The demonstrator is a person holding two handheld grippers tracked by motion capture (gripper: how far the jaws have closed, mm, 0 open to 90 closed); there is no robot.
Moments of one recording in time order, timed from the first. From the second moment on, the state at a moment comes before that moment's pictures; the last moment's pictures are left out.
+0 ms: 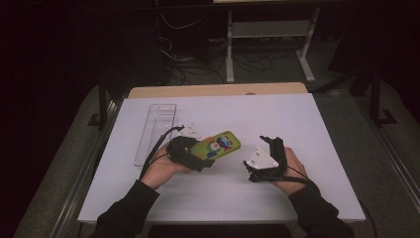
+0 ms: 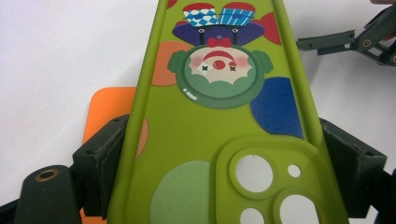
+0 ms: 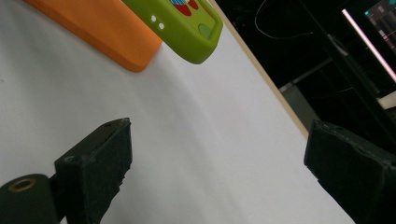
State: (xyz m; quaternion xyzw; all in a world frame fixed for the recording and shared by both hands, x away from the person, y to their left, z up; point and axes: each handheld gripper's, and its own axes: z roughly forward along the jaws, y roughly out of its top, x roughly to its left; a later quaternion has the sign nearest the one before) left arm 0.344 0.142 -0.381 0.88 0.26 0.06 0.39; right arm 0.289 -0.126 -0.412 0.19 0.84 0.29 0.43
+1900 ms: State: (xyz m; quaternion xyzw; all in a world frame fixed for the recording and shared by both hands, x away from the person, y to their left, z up) left arm 0.339 0.132 -0.376 0.89 0.24 0.05 0.39; right arm 0.269 -0.076 -0.421 -0.08 0.76 0.18 0.61
